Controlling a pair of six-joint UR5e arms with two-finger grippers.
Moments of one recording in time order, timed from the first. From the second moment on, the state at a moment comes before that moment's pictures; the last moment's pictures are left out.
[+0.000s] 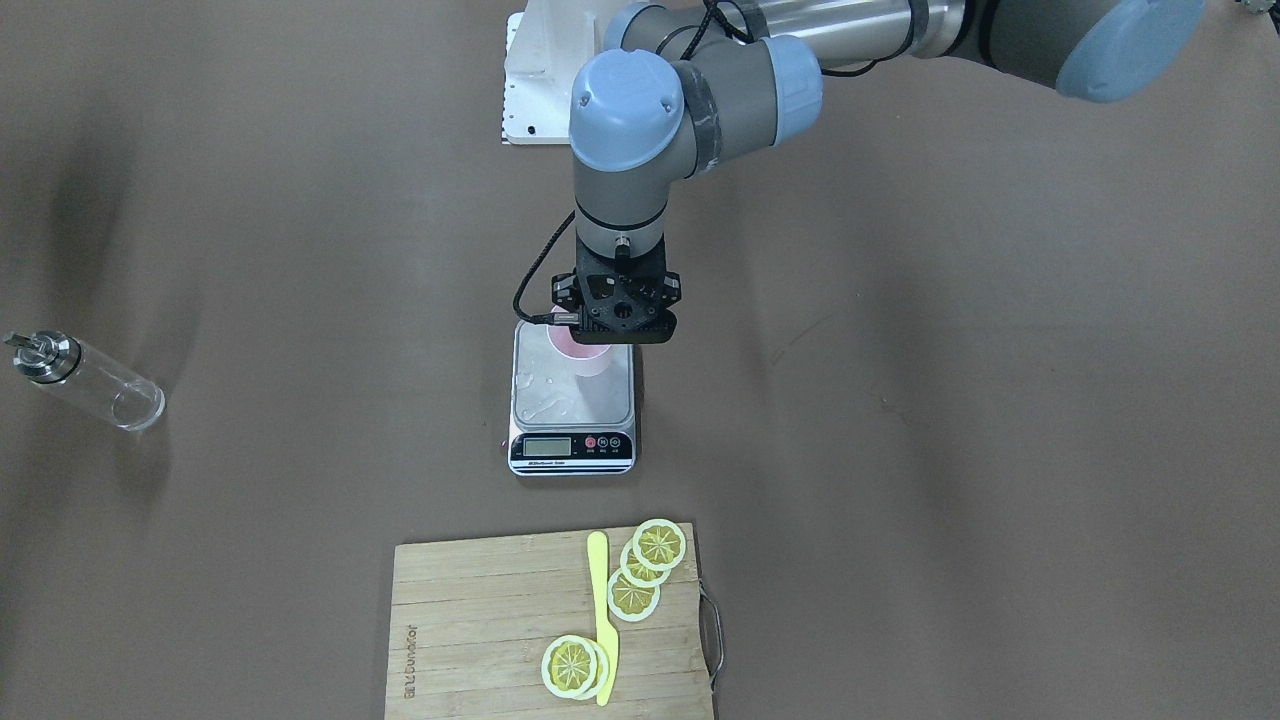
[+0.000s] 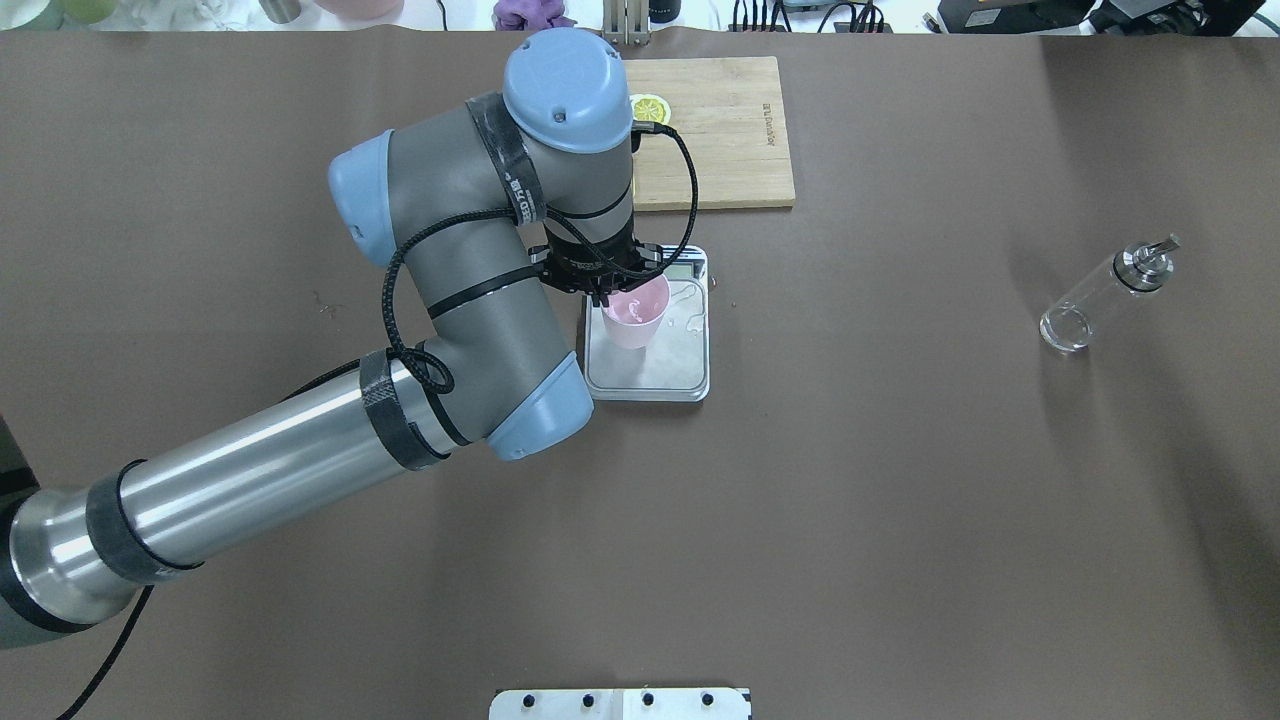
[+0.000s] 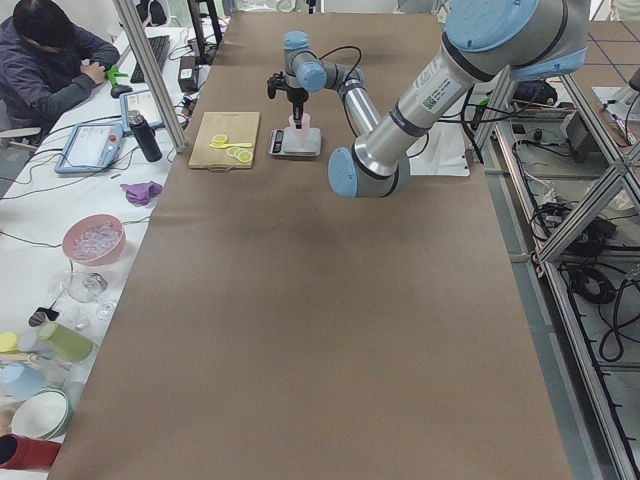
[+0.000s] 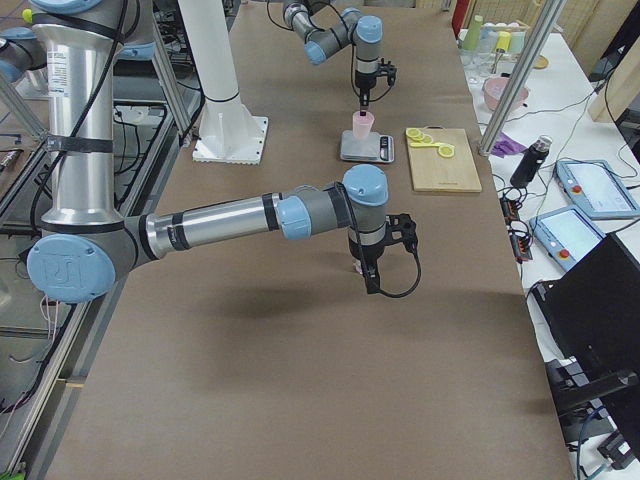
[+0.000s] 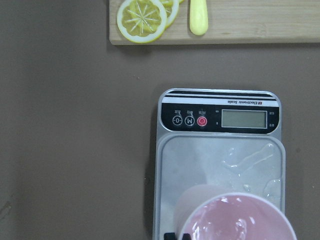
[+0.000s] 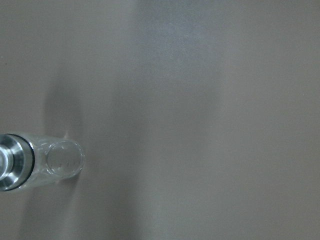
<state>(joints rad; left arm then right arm) -0.62 -2.54 -1.44 -1.48 -1.96 -1.13 1.43 -1.62 1.85 -1.51 2.27 0.13</state>
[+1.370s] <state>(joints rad) -0.61 -2.54 -1.42 -1.58 -1.93 -1.06 1.43 -1.62 1.85 -1.51 2.27 0.13</state>
